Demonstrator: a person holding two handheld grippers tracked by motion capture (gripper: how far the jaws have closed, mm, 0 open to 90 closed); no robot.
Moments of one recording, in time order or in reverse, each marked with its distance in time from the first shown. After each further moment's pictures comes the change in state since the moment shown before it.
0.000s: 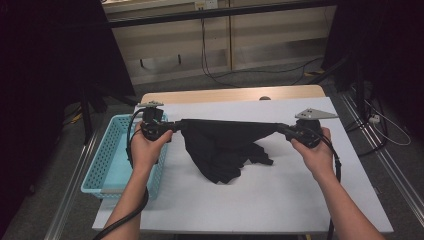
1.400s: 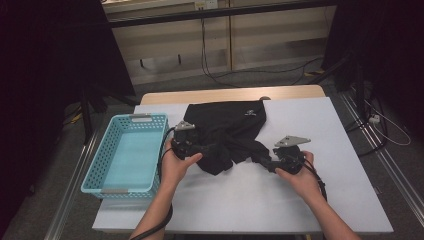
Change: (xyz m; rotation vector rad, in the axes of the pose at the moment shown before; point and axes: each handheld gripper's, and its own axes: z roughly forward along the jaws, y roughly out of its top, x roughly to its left) left arm -0.027 -0.066 0.077 0.061 0.070 0.132; right arm 0.042 -0.068 0.024 0.213 0.028 -0.080
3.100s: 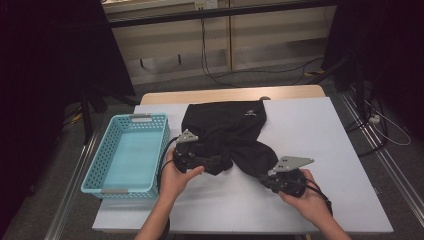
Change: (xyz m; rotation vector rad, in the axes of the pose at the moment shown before) left arm -0.023 -0.015 -0.014 -0.012 -0.083 0.030; right arm 0.047 -0.018 -0.038 -0.035 0.277 -0.138
